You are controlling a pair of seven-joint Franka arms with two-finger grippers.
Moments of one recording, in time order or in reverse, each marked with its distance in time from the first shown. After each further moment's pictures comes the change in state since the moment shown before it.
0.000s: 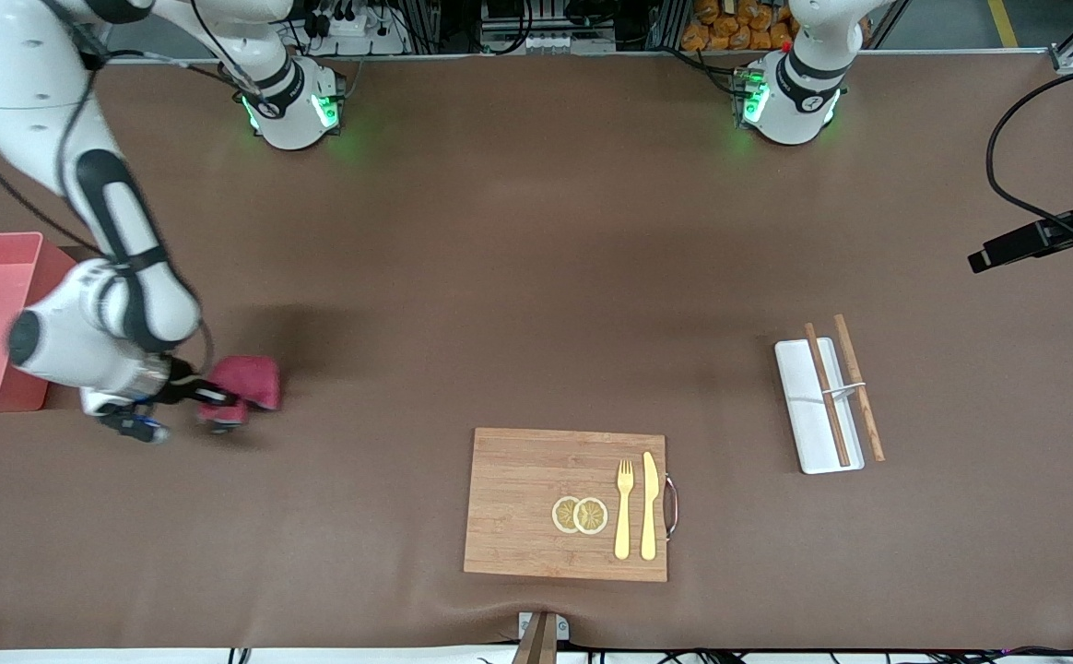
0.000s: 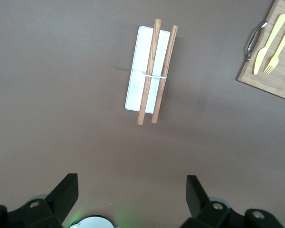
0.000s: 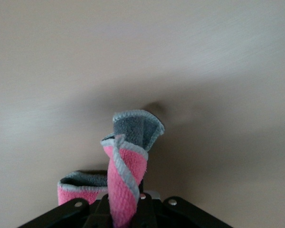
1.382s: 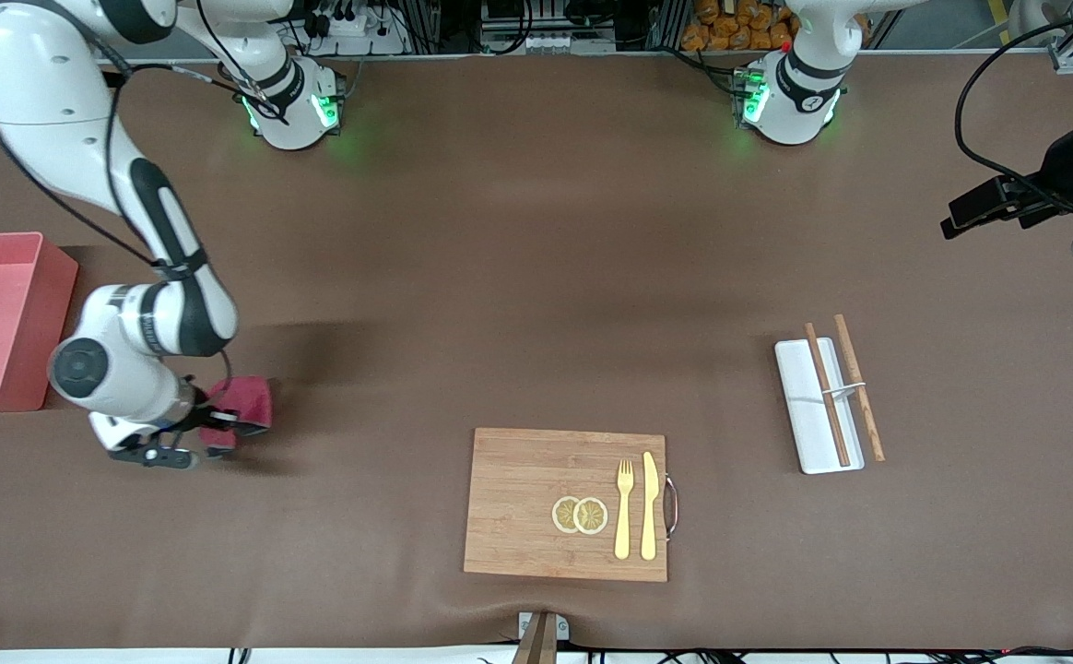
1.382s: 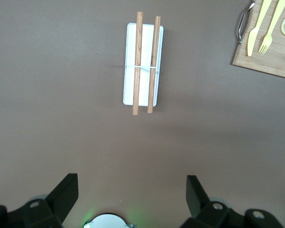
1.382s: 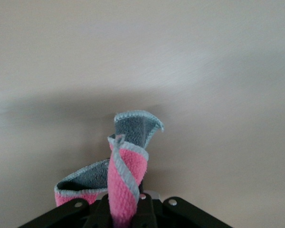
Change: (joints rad) left arm -0.359 -0.092 0.275 -0.045 0.029 -0.012 0.022; right arm 0.197 0.072 0.030 0.149 -0.408 -0.035 0.476
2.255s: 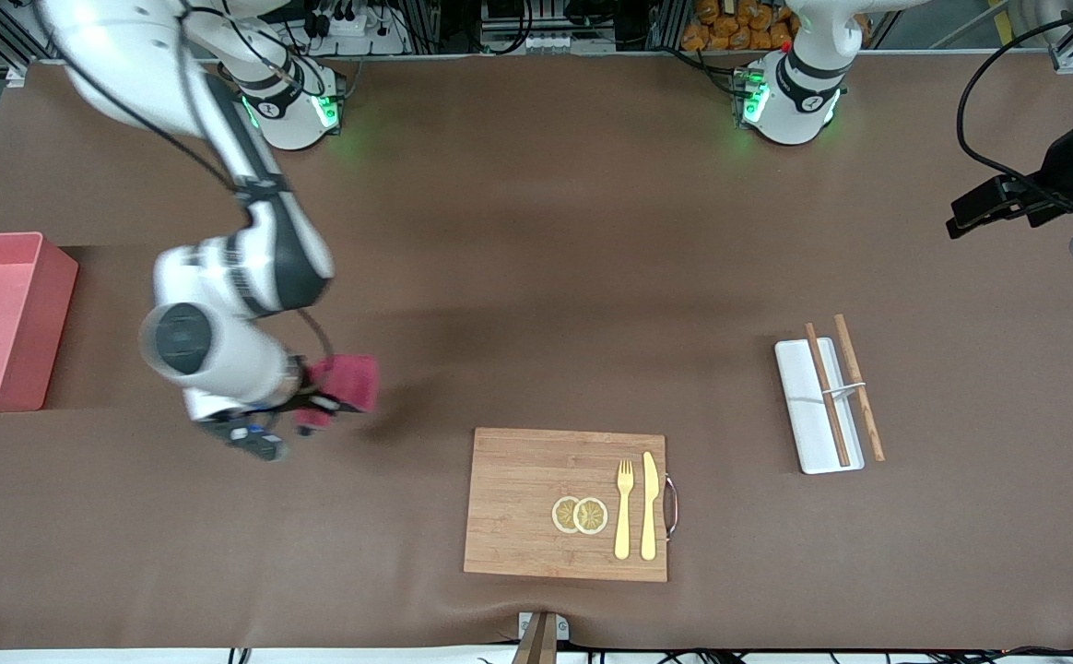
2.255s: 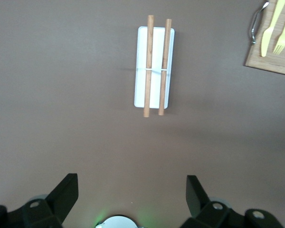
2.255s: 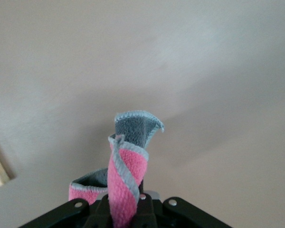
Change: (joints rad) left arm -0.015 -0.003 0.005 0.003 0.068 -0.002 0.002; right arm 0.155 -0.132 0.001 0.252 0.093 -0.437 0.253
